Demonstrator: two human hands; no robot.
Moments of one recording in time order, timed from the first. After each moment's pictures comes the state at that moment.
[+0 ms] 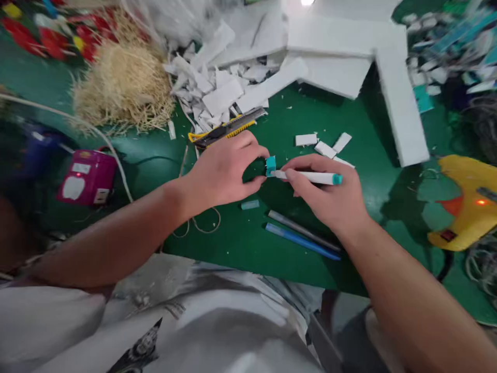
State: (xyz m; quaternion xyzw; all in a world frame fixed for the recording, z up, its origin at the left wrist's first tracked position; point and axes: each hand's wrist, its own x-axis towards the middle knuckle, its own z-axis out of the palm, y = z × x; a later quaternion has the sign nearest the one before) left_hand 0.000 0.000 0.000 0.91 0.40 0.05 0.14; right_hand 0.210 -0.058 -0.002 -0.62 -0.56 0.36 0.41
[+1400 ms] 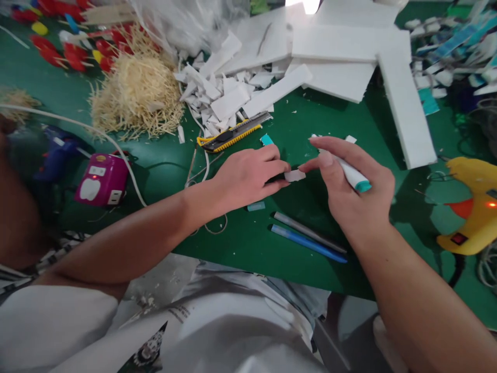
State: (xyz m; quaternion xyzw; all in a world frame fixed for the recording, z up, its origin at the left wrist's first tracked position) left_hand 0.022 0.000 -0.019 0.94 0.32 0.08 0.08; right_hand 0.217 -0.058 -0.012 -0.57 -0.61 0.17 0.52
